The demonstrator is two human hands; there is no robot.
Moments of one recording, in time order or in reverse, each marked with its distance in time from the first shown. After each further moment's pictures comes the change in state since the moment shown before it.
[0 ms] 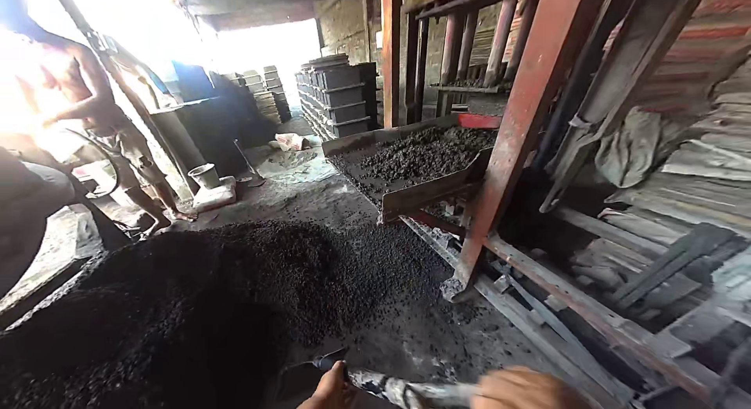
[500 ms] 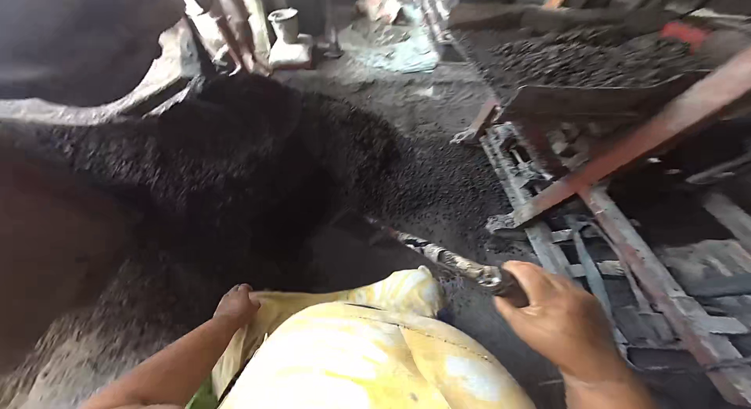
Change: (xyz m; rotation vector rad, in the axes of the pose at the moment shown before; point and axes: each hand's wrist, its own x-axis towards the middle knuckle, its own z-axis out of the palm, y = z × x) left_hand -0.200 -0.135 -0.364 1.225 0.538 -0.053; right_hand 0.001 -0.125 0.070 -0.285 0.034 0.195
